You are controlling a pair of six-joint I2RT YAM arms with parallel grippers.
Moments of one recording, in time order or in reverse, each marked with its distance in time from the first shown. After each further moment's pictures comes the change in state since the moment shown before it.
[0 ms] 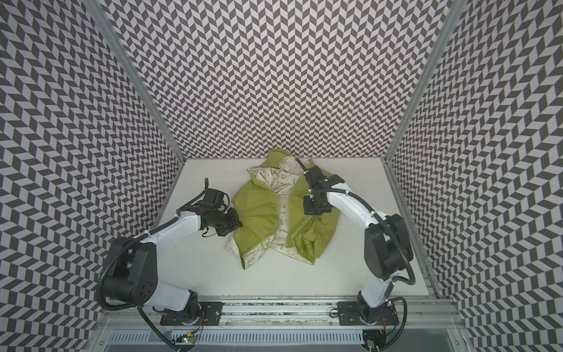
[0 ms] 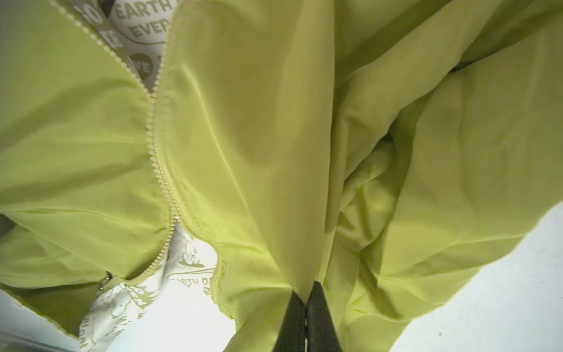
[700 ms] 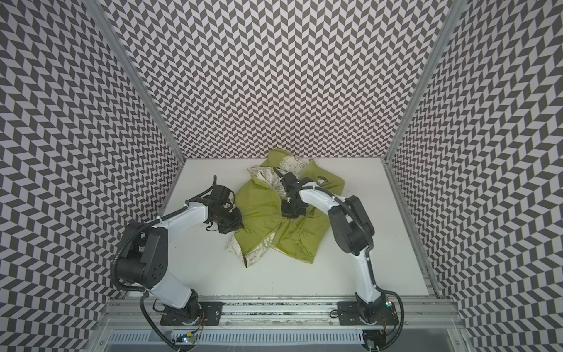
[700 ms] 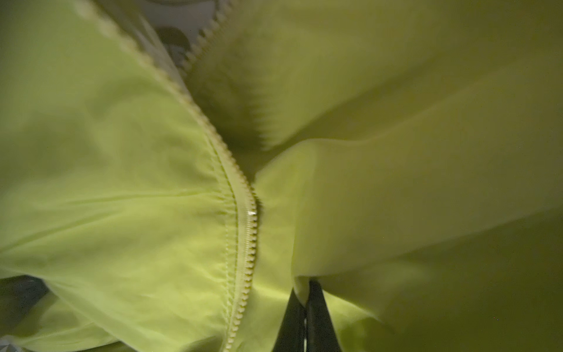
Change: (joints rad) left arm -0.013 0.145 0.124 -0.125 -0.017 0.159; right arm 0.141 0.381 0.210 0.105 -0.124 0.151
